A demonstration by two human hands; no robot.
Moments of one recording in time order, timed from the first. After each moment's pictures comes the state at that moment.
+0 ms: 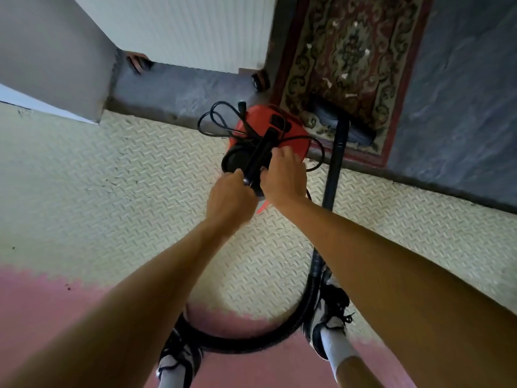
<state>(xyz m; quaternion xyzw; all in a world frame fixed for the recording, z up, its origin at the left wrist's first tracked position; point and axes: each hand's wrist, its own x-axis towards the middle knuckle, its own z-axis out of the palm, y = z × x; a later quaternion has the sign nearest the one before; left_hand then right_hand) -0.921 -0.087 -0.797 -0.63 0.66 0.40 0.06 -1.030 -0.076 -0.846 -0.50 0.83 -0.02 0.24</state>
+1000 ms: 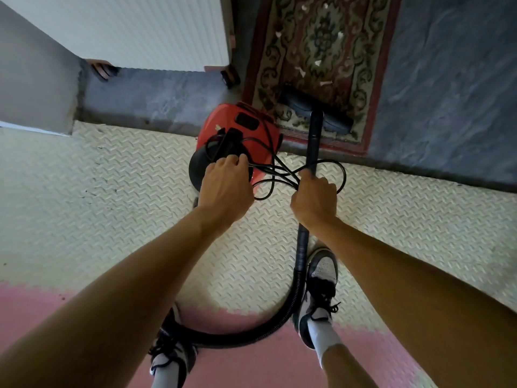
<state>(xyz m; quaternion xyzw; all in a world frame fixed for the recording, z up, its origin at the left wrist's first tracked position) -0.988 -0.091 -0.791 -0.47 0.83 0.26 0.12 -1.129 0.004 -0.846 -0.45 0.85 0.10 0.27</state>
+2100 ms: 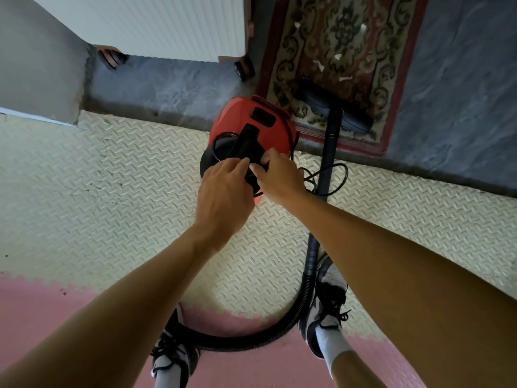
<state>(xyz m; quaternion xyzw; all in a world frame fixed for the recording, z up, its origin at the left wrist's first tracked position) -0.957 -0.084 -0.807 -0.51 0.81 0.28 -0.02 -1.079 -0.070 -0.875 -0.41 0.81 -0.06 0.41</state>
